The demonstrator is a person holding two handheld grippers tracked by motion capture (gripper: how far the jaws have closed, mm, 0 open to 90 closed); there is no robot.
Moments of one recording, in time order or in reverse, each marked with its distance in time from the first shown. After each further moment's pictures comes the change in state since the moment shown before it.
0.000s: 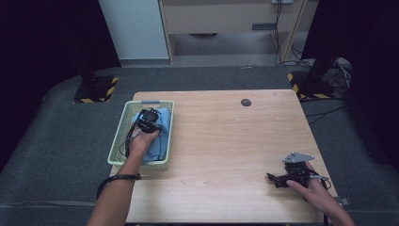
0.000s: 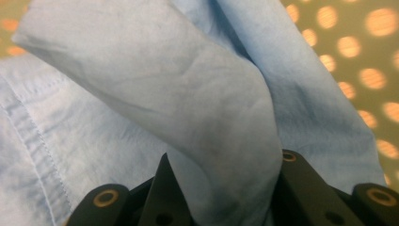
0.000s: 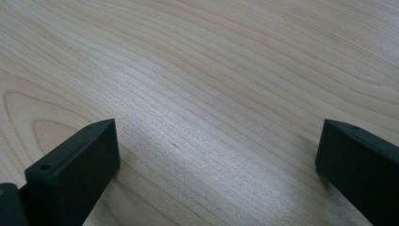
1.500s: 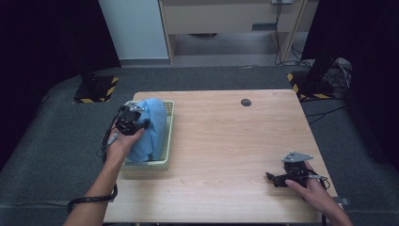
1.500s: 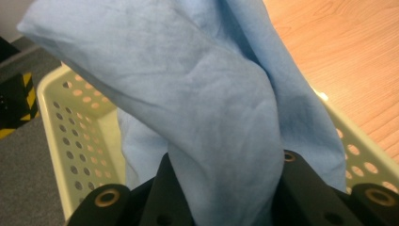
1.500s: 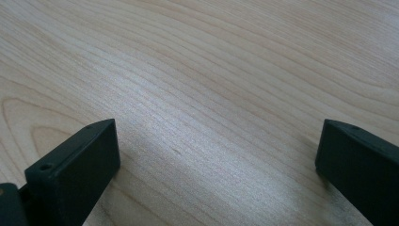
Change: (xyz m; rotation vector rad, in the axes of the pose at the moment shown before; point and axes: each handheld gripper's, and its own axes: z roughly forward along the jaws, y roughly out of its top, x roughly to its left) left arm 0.006 -0.024 -0.104 -0.242 0.018 0.070; right arm 0.002 0.002 0.002 0.000 -0.009 0.007
